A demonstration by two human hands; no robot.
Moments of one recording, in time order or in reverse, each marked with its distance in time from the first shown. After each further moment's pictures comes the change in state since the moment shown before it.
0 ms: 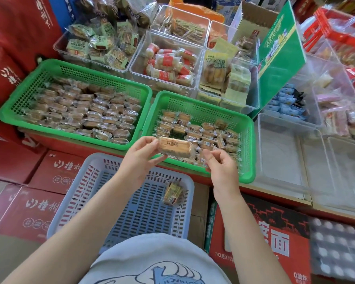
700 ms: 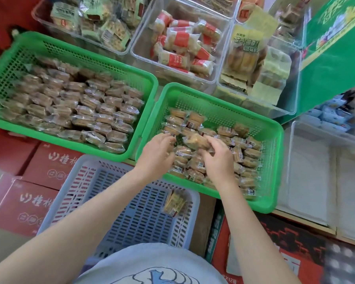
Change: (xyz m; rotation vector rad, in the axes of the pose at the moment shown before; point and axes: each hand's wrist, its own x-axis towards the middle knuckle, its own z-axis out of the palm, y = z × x) left_hand 0.144 -0.040 -0.004 1.311 -0.048 0.191; right_hand 0.162 0.047 0.045 -0.674 -0.170 -0.244
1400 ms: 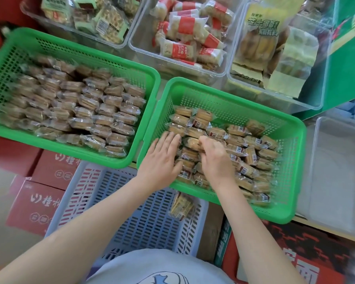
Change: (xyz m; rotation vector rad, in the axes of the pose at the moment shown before) left_hand 0.018 -0.026 0.032 0.362 -0.111 0.031; right_hand 0.021 0.022 0.037 -0.243 -0.039 -0.321
